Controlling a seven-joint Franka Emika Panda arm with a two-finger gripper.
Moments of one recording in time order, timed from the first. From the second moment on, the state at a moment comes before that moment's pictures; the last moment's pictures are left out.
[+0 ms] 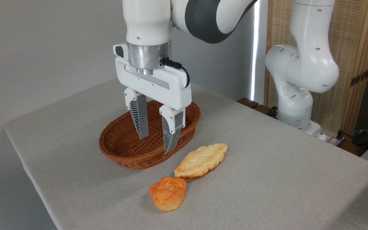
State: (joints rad) arm -0.17 -0.15 0.14 -2.02 -0.04 1.99 0.61
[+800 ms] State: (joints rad) arm -0.18 -0.14 0.13 -2.00 -0.04 1.99 0.61
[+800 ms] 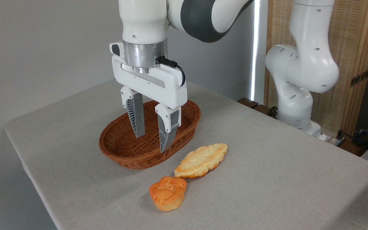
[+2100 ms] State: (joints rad) arm -0.16 -0.08 0.19 -2.09 0.00 2.19 0.62
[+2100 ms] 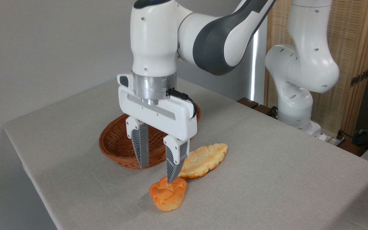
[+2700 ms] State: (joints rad) arm -0.17 -0.04 0.21 -2.17 0.04 2.28 0.65
